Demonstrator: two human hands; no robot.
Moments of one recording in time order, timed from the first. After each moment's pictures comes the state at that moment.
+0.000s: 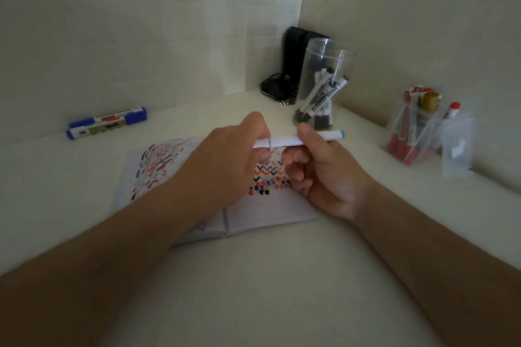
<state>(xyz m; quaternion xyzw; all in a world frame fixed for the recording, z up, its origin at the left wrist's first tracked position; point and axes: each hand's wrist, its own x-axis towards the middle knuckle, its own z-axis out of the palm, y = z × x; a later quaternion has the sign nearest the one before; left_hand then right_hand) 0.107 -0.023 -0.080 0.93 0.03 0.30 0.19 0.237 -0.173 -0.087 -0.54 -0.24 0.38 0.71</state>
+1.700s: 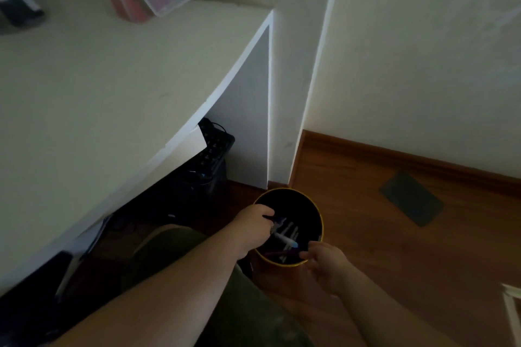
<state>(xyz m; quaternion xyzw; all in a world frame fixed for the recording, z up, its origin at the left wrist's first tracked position) 0.159 -0.392 -0.370 0.81 0.15 -0.35 0.45 0.115 -0.598 -0.464 -0.55 0.44 0.29 0.64</state>
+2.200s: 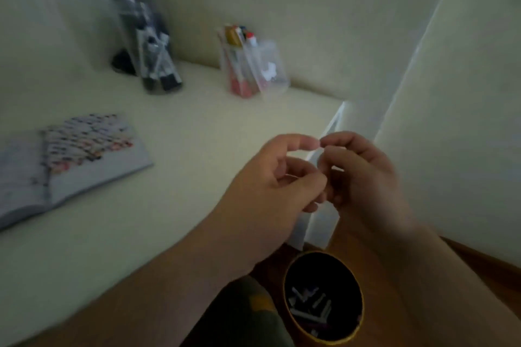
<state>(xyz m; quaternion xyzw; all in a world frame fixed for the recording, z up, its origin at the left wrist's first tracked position) 0.103 -0.328 -0.077 0.73 -0.02 0.03 0.69 0.179 -0.475 -0.114 -0.58 -0.09 0.09 0.81</state>
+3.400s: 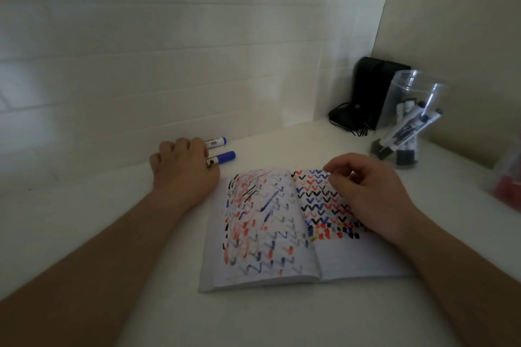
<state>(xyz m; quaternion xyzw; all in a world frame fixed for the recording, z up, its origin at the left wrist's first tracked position) 0.042 0.157 -0.108 0.86 0.47 0.20 0.00 0.231 -0.106 -0.095 -0.77 -0.42 0.03 0.48</state>
